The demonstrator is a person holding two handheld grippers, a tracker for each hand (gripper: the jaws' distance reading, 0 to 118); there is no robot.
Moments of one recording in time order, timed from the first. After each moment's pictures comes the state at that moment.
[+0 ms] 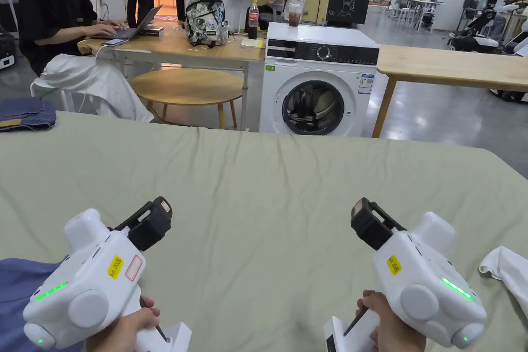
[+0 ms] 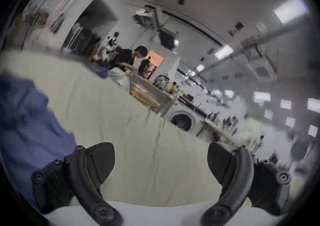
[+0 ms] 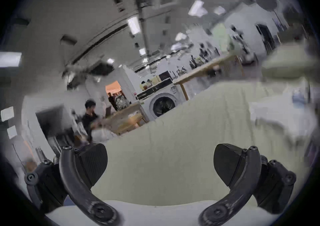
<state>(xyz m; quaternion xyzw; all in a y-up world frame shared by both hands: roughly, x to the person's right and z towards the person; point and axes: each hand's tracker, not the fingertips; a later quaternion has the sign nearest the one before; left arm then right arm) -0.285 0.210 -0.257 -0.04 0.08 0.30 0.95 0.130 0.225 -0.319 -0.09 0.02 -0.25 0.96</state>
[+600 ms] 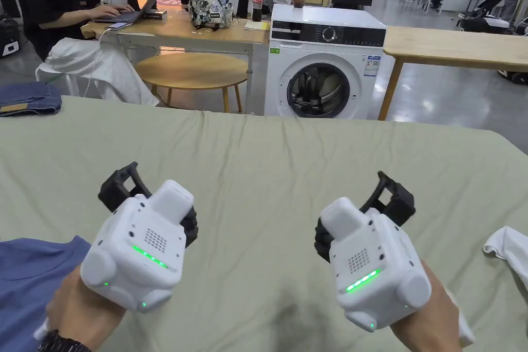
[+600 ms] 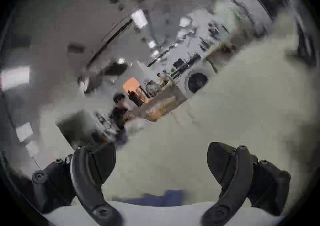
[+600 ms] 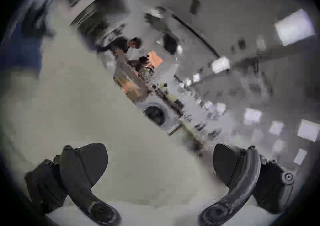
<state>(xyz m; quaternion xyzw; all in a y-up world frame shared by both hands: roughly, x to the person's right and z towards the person) -0.215 0.239 -0.258 -0.11 0.10 -0.28 0.95 0.061 0.223 -0.293 -0.02 0.07 0.35 0.93</state>
